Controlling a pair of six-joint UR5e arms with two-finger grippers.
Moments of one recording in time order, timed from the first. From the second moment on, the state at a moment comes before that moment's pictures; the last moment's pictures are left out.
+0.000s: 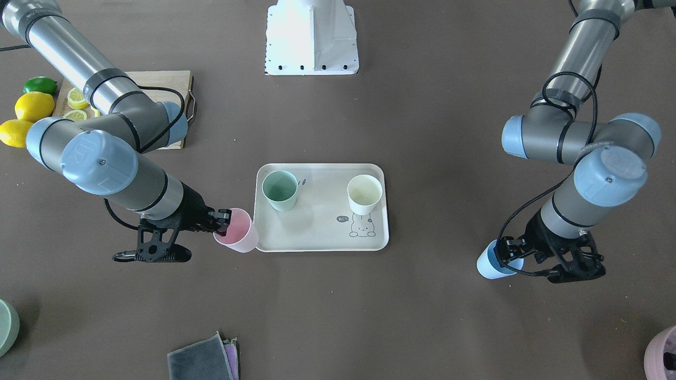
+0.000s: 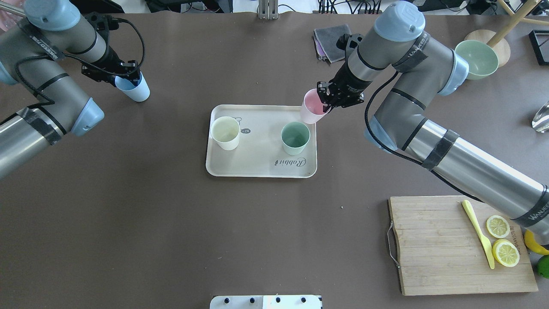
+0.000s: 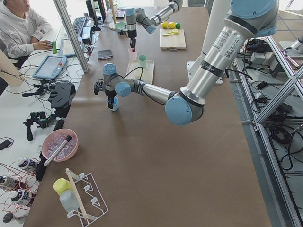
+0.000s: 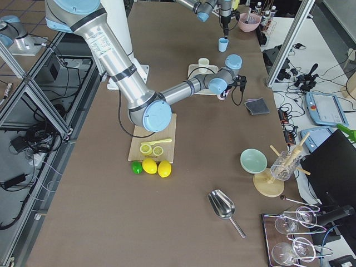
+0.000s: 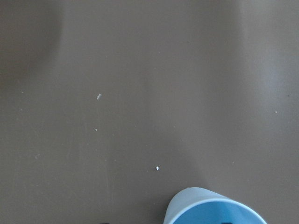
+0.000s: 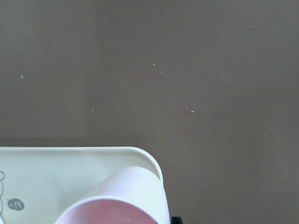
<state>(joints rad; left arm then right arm) -0.98 -2.14 -1.25 -1.97 -2.07 -0.90 0.82 -0.89 1.33 -1.14 2.27 1.16</state>
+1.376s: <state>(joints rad) -0.75 -2.40 -1.32 -1.86 -2.02 -1.29 0.82 -0.88 1.34 -1.14 2.22 1.22</state>
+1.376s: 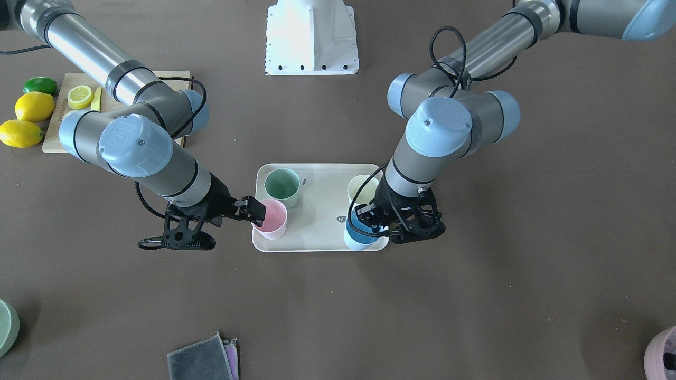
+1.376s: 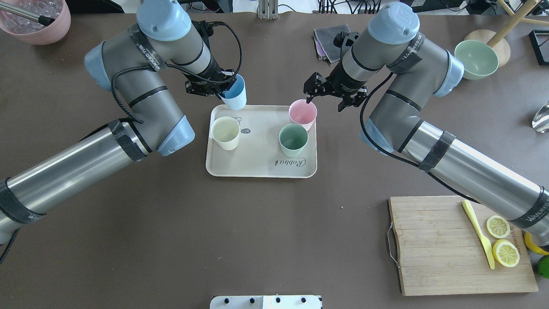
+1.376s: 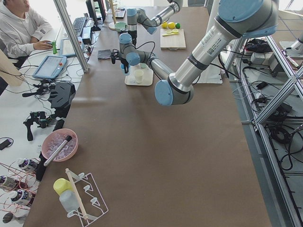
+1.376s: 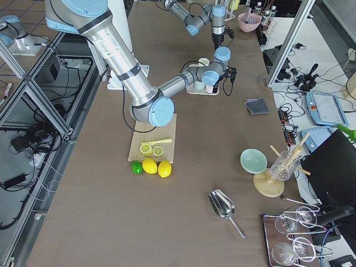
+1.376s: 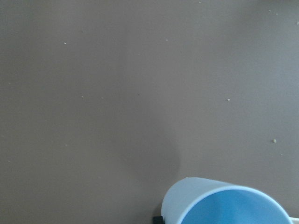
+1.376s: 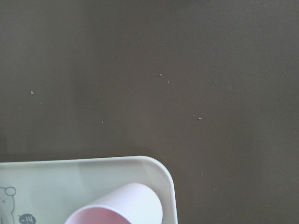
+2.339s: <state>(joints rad) -0.81 -2.33 -1.45 -1.72 -2.05 -1.11 1.03 -1.01 1.40 -1.15 2.37 1.07</state>
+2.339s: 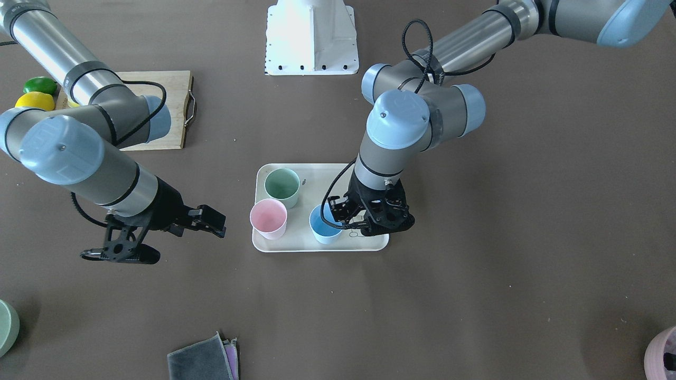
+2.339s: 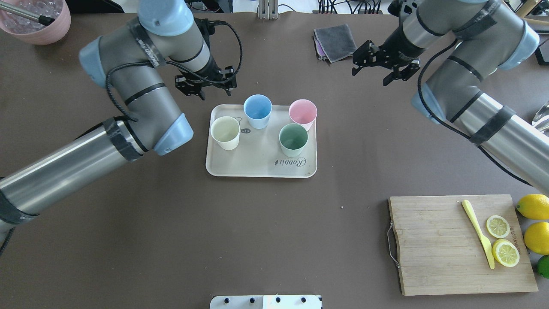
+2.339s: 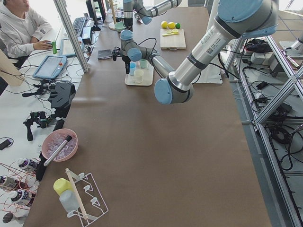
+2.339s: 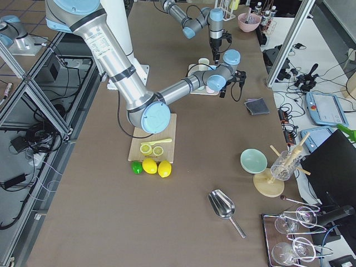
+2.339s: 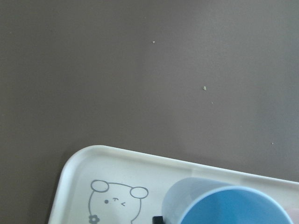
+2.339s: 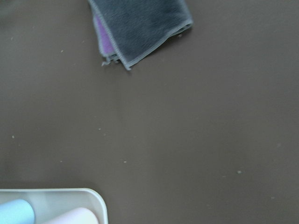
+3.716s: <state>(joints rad) -1.52 -1.51 -1.77 -1.60 -2.26 0.19 1.47 -1.41 1.53 -1.45 2.46 0.14</state>
